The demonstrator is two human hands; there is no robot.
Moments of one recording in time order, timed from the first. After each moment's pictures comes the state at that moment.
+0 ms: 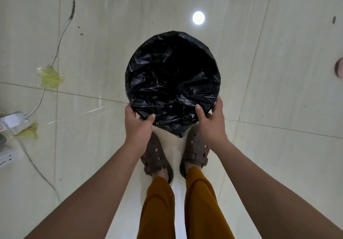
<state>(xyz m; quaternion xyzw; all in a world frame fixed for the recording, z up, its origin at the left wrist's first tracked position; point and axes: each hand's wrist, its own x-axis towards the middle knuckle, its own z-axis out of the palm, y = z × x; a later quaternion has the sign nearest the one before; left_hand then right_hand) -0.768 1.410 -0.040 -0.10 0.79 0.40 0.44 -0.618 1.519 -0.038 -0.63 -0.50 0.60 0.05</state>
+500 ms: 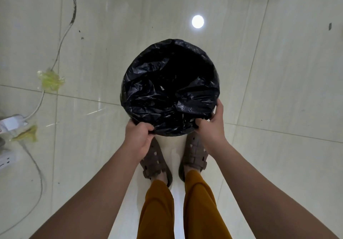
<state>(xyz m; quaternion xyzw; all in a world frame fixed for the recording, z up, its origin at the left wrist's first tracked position) -0.773 1.418 -0.036 -0.31 0.66 0.48 0.49 -0.621 1.521 -0.042 -0.67 -0.36 0.65 0.08</state>
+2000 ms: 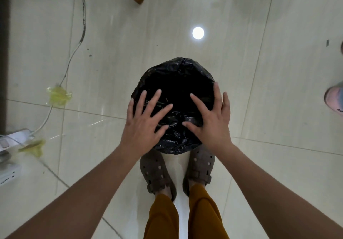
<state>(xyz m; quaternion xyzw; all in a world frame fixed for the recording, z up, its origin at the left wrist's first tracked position) -0.822 1.437 -0.032 0.58 0.79 -0.01 0.21 -0.647 1.561 -0.037 -0.45 -0.85 0.27 -0.08</state>
